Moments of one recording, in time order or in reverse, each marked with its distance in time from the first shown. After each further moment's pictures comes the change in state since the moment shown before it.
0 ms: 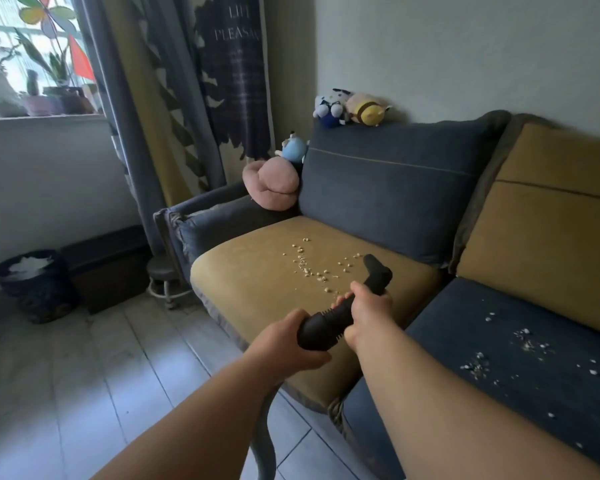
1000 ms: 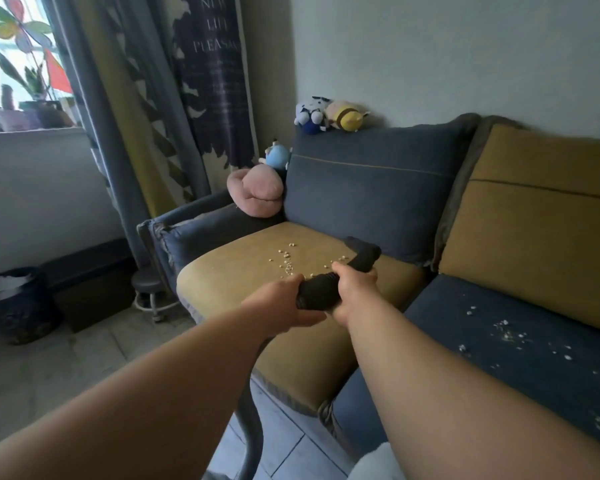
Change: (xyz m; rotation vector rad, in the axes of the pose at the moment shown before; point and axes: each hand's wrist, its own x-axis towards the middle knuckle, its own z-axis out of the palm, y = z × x) left_hand 0.041 0.038 -0.037 0.200 -0.003 0.099; right_hand -0.017 -0.034 0.008 -0.152 -0.046 -0.003
